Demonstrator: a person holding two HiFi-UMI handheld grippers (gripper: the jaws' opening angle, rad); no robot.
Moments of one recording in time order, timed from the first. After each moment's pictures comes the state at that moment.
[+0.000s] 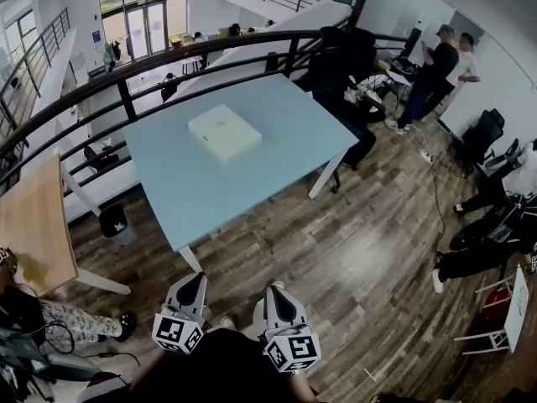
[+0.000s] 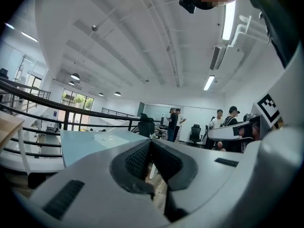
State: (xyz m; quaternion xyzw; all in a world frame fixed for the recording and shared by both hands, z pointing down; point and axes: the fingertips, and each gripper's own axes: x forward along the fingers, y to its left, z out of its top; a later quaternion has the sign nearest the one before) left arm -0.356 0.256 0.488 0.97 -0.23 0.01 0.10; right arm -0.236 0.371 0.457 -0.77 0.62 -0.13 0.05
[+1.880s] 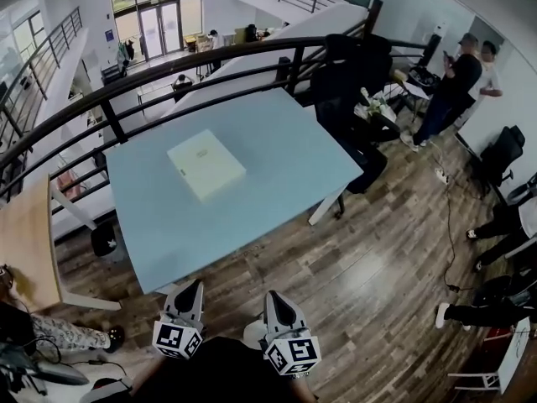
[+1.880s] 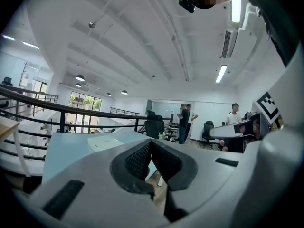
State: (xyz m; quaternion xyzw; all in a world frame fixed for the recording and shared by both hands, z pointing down) left arm -0.153 0.159 0.492 0.95 -0.28 0.03 0.09; right arm -0.013 0.267 0.472 -0.74 0.65 -0.17 0.06
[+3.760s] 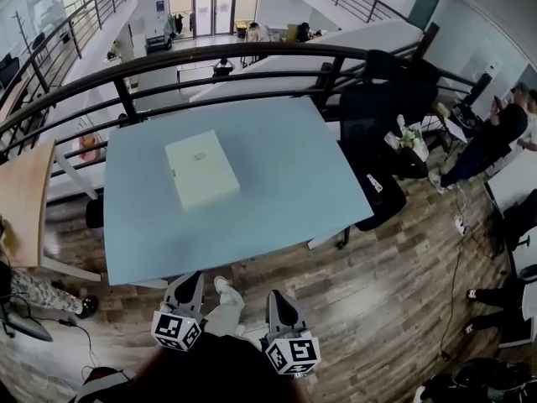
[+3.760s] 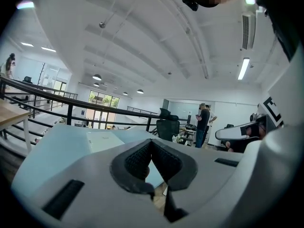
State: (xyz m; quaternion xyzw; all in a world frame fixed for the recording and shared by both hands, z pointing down) left arm 0.002 0.107 0.518 0.91 -0.39 0.03 0.13; right arm 0.166 0.196 0.491 -0.67 0.72 -0.18 0.02
